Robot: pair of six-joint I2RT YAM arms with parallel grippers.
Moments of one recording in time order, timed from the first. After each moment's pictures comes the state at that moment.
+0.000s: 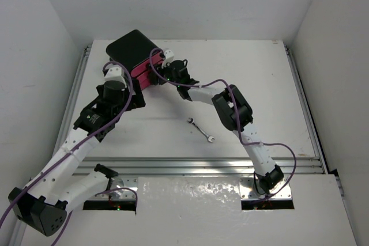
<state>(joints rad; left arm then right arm) -0.38 0.91 0.92 -0.56 -0.37 -0.41 0.66 2.50 1.80 0.54 -0.23 0.29</state>
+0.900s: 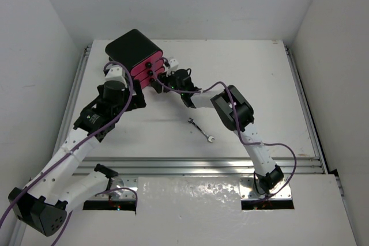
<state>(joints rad) -0.38 0.91 0.92 -0.56 -0.35 -0.40 0.66 2.48 1.59 0.70 -0.19 0.31</state>
